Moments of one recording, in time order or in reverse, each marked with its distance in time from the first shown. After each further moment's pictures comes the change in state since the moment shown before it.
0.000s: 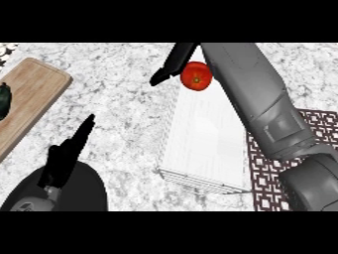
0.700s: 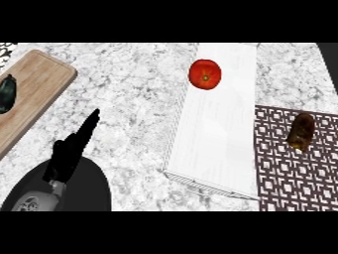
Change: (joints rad) left arm -0.037 -0.017 -0.006 -0.009 -0.015 -0.005 0.019; right arm -0.022 -0.366 -0.218 0.083 -0.127 -0.223 0.119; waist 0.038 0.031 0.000
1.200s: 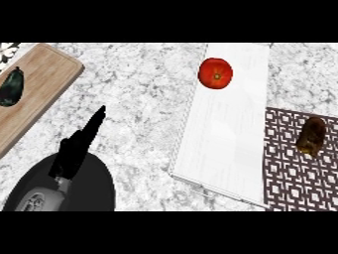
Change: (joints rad) left arm -0.027 -0.018 -0.018 -0.006 -0.016 -0.004 0.002; right arm 0.084 -0.213 -0.008 0.021 0.014 0.174 -0.085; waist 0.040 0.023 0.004
